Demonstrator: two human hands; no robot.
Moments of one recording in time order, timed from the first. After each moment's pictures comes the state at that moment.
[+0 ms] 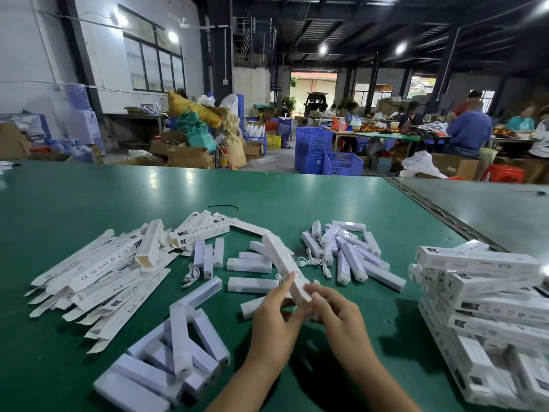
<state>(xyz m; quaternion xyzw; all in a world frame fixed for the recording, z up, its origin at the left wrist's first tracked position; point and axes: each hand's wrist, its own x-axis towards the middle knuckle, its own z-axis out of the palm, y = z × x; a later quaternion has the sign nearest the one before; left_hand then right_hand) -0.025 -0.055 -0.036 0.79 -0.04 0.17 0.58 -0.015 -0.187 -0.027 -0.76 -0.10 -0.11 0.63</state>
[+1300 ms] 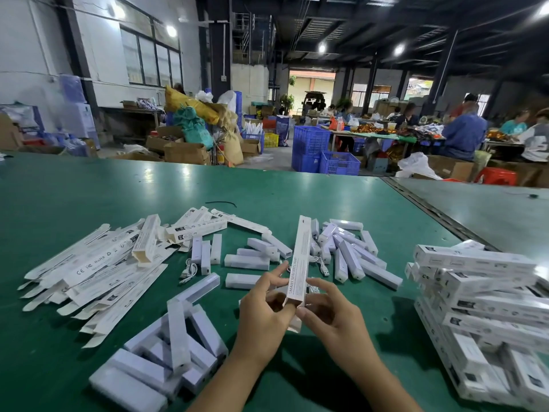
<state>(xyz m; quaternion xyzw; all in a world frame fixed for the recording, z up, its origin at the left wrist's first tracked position) -0.032 -0.040 -0.019 0.73 -0.08 0.21 0.64 -0.025 -0.192 -0.023 -0.78 -0.21 -0.12 0.57</state>
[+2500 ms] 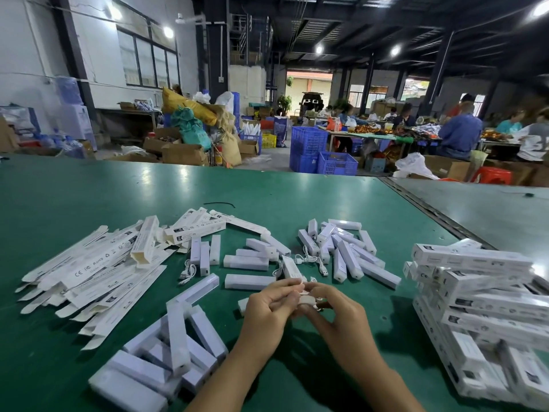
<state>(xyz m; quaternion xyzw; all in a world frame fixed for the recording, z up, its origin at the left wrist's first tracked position) -0.030 -0.045 -0.018 0.64 -0.08 0.10 0.75 -0.025 -0.193 -0.021 -0.81 -0.25 -0.27 0.45</state>
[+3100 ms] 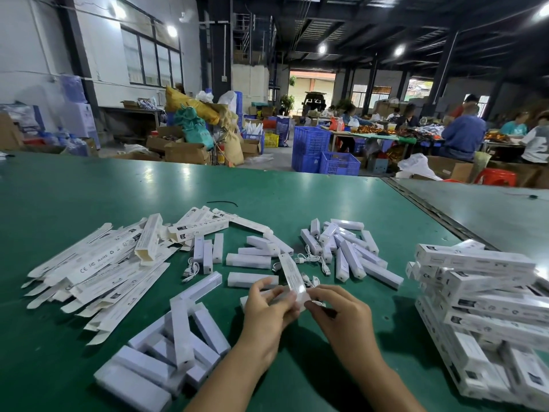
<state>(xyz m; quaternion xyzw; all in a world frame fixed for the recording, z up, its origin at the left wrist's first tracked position) -0.019 -0.050 -0.025 0.51 0.10 0.04 0.86 -0.019 -0.190 -0.026 -0.82 -0.21 -0.33 0.42</state>
